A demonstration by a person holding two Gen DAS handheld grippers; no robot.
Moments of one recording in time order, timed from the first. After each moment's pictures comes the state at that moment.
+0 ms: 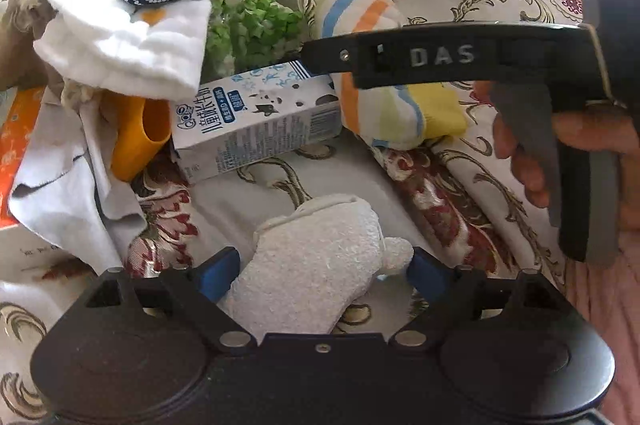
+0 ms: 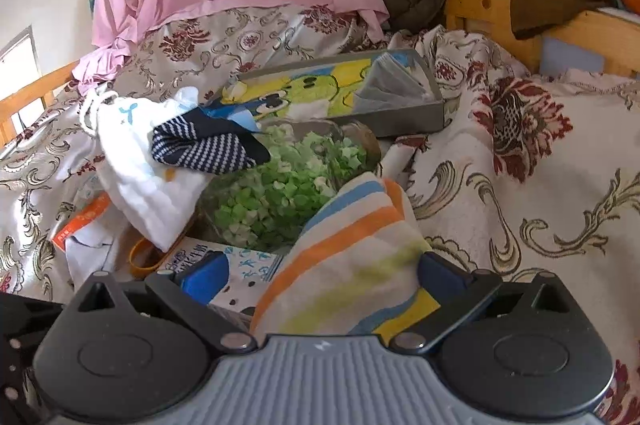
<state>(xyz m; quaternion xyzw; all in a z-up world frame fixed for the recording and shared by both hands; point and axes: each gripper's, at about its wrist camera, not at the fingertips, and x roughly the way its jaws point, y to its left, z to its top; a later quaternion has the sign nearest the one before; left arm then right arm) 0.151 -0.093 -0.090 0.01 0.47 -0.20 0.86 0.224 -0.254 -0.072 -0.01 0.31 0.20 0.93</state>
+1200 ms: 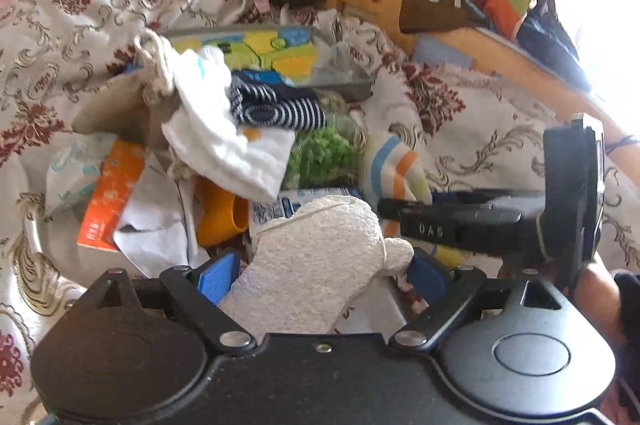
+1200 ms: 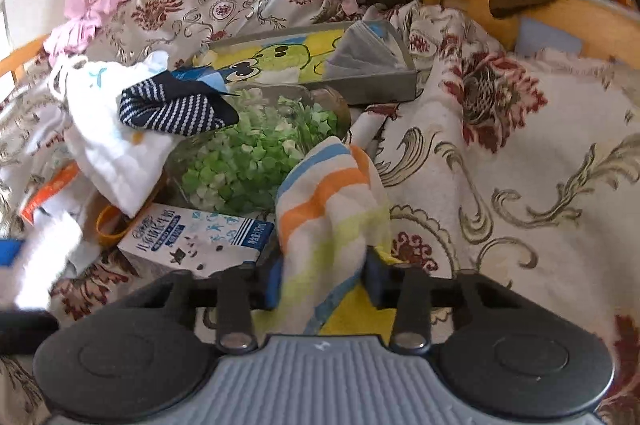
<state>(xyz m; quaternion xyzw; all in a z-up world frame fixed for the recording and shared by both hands) 0.119 -0.060 -0.033 -0.09 0.33 -0.11 0.93 0.213 -0.250 -0.075 -0.06 0.33 0.15 0.93</state>
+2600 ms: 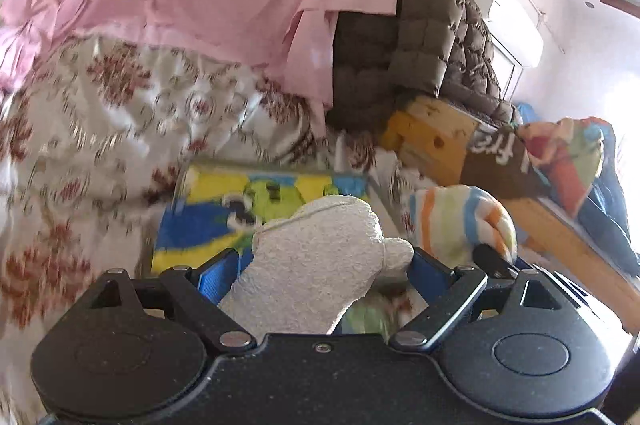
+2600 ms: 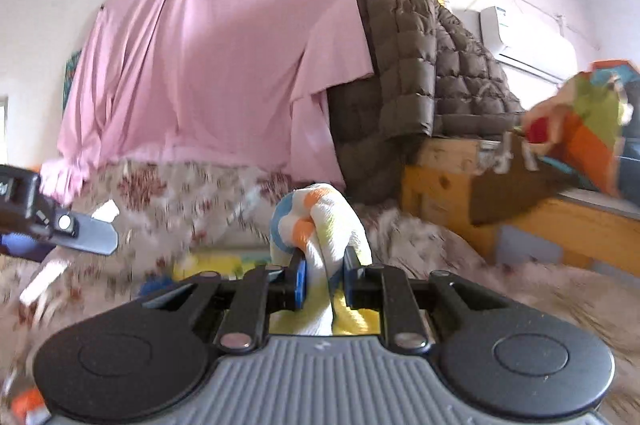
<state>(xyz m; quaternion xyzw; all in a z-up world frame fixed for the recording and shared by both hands) 0.243 -0.015 0.070 -0.15 0.22 -0.03 0.96 0.295 -0.249 0.025 0.01 0.08 0.16 0.98</state>
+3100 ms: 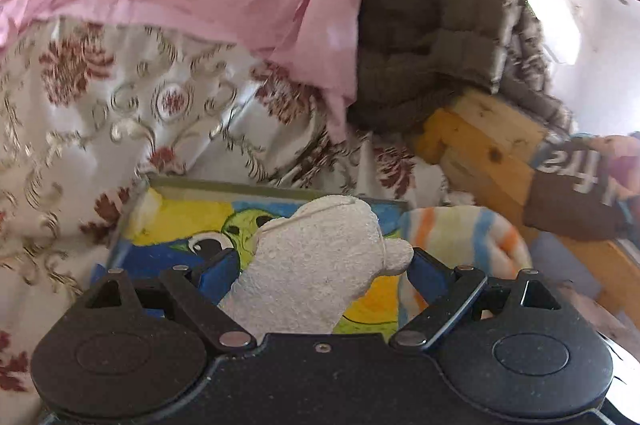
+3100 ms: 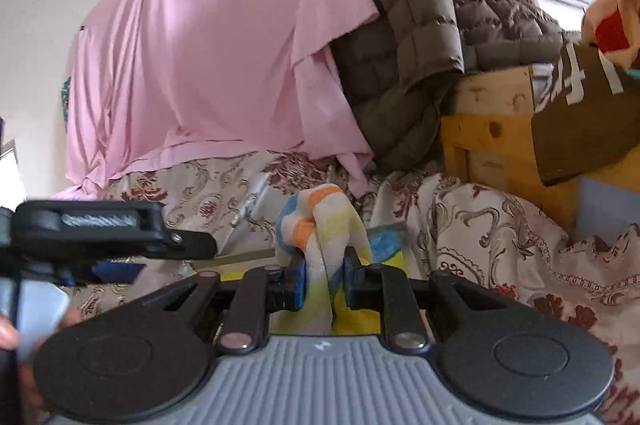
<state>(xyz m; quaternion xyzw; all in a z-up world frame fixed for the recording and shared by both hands) 0.422 -0.022 0.029 -0.17 0.25 0.01 0.95 0.424 -0.267 -0.007 0.07 0.15 0.21 0.96</state>
